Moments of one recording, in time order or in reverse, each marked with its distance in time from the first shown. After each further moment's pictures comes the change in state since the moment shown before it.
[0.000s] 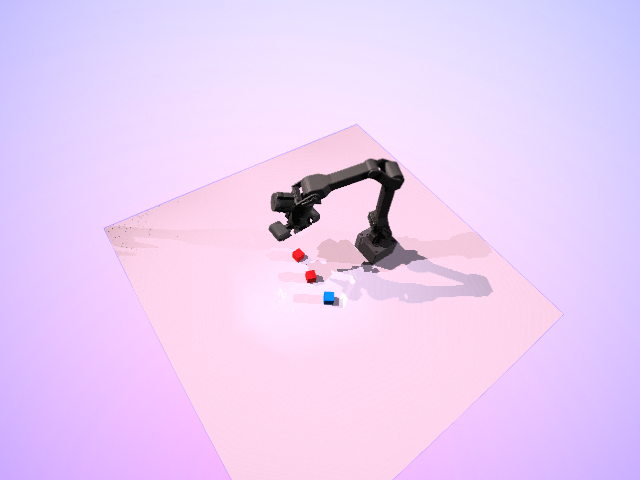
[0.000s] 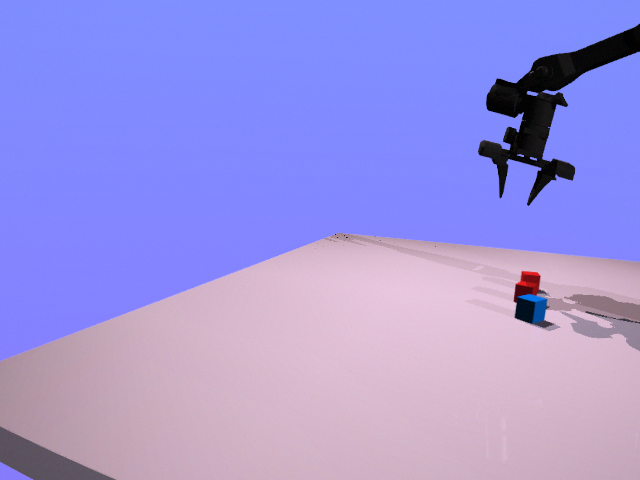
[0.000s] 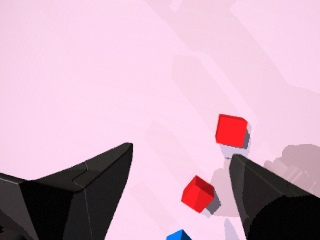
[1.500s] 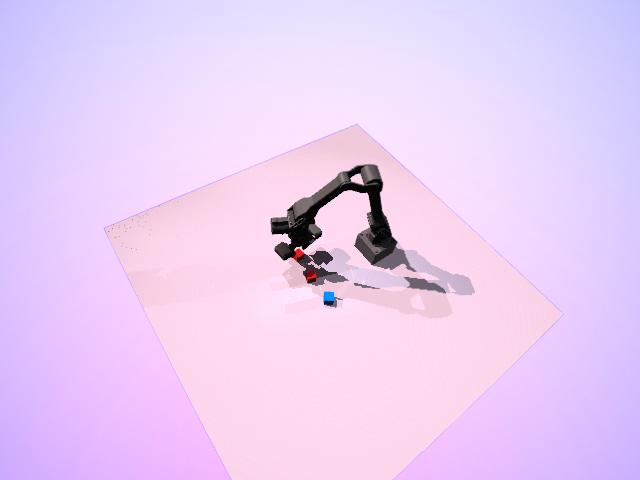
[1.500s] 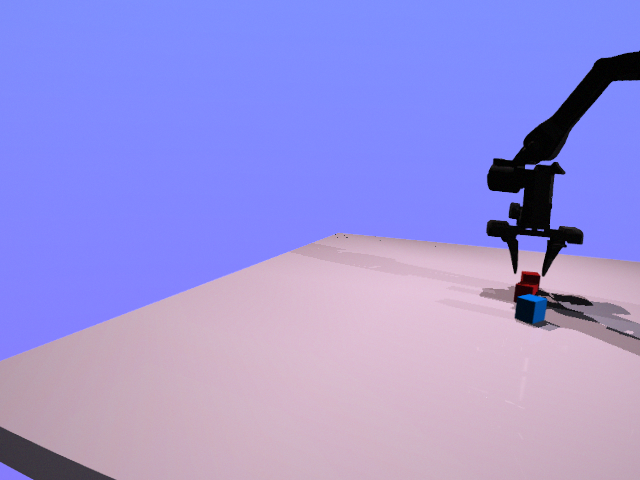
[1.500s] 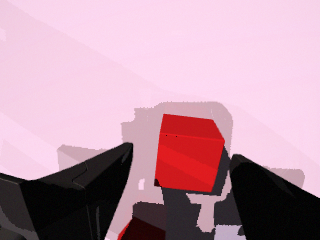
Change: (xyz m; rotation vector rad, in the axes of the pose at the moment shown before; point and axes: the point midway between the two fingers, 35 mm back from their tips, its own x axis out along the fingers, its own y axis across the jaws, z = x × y) arm 0.130 -0.064 -0.024 0.007 0.145 -0.178
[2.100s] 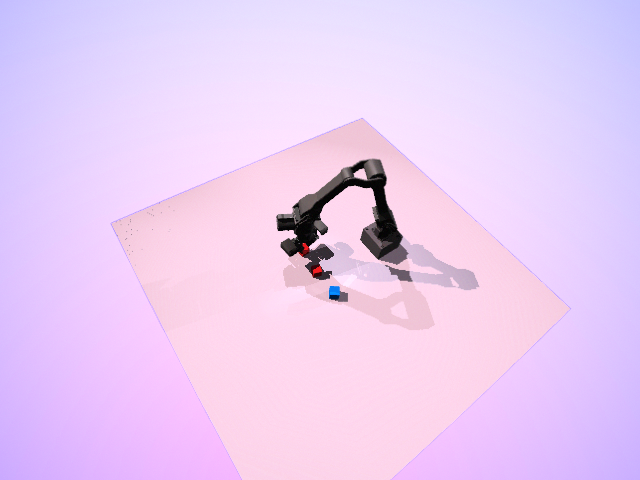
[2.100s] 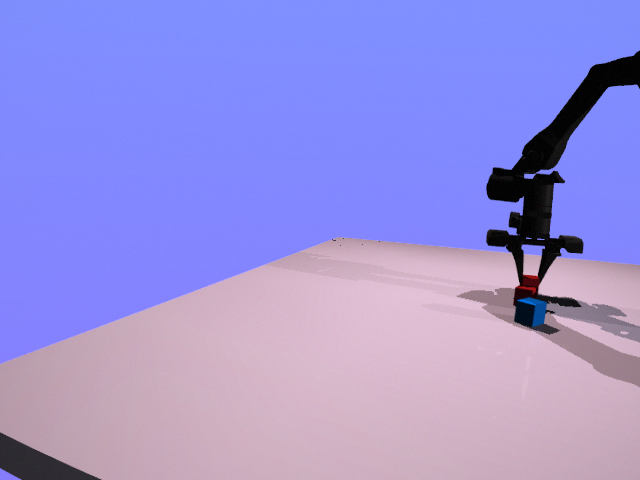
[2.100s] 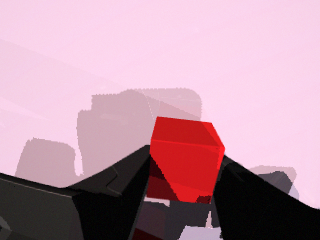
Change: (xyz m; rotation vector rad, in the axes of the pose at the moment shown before) arm 0.011 -0.002 -0.002 0.007 0.006 -0.004
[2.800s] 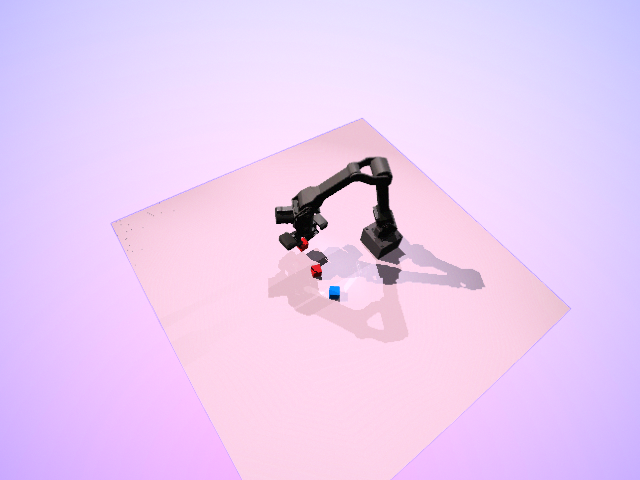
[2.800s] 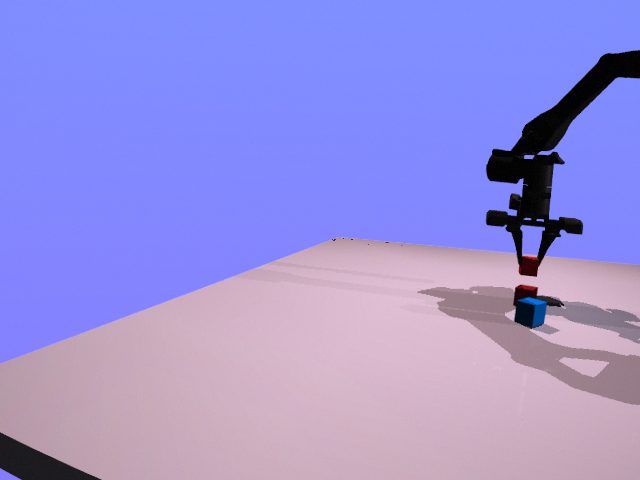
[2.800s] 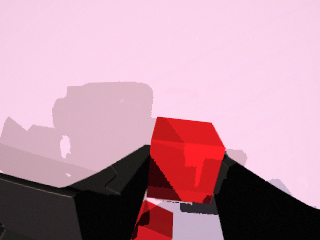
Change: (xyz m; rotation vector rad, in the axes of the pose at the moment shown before) arm -0.037 0.005 0.004 0.026 -0.001 0.013
